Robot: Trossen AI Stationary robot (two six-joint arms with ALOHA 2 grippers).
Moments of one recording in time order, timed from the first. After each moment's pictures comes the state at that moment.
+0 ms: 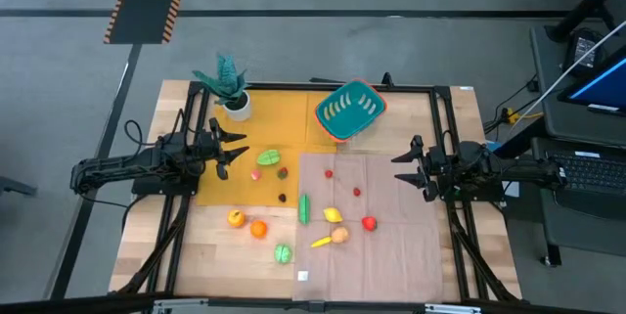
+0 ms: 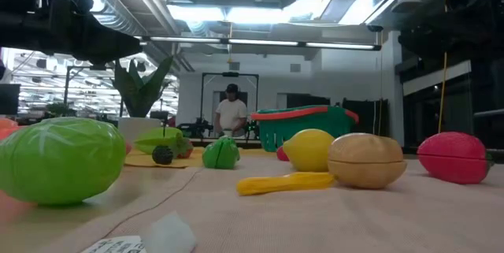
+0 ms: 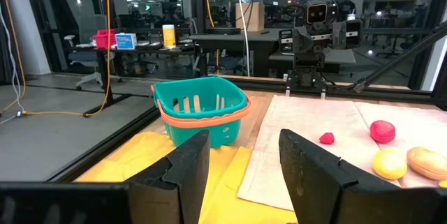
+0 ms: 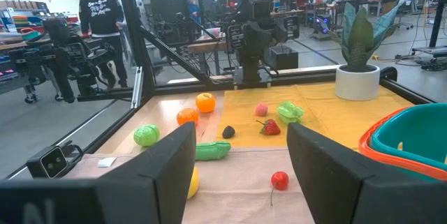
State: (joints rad) left arm 0.20 0.02 0.01 0.03 -0.11 0.00; right arm -0.03 0.01 0.01 0.04 -0.12 0.13
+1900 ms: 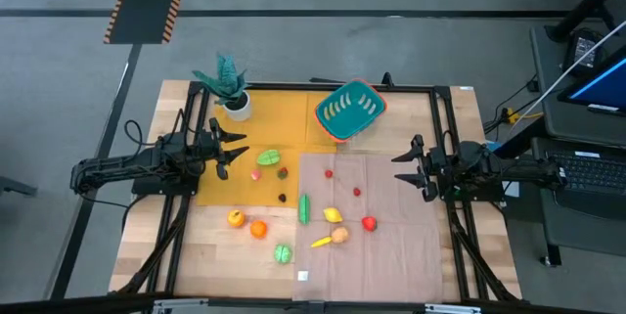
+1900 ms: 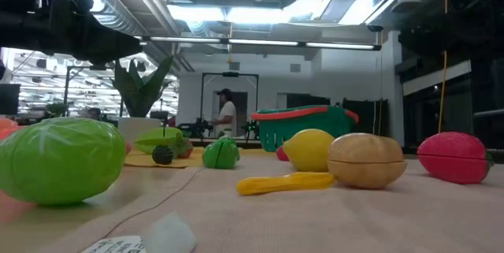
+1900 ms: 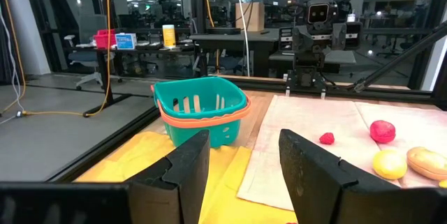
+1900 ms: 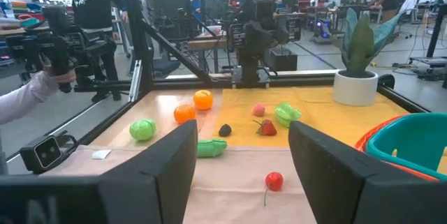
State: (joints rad) left arm 0.20 0.02 0.01 0.03 -0.11 0.00; right arm -0.03 0.01 0.01 0.04 -0.11 0.07
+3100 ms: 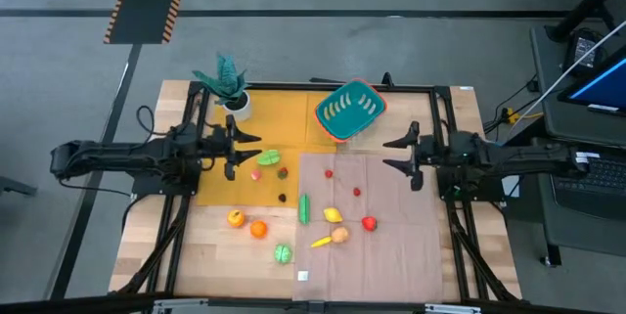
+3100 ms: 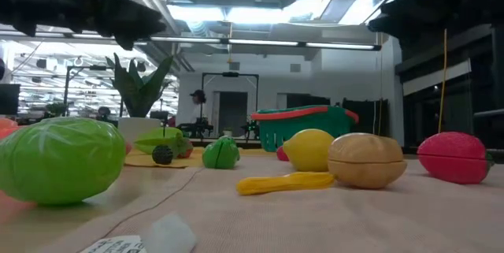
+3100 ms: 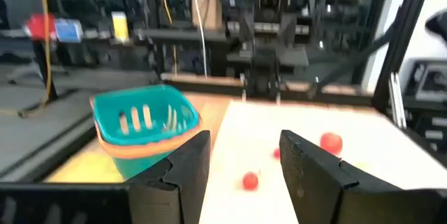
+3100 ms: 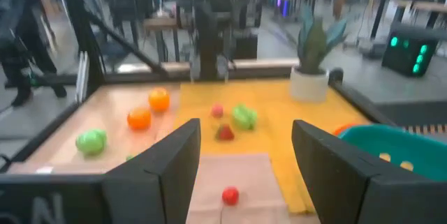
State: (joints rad) left arm 0.20 0.55 0.19 0.32 0.06 -0.04; right arm -0.03 0.48 0.26 0.13 0.04 0.02
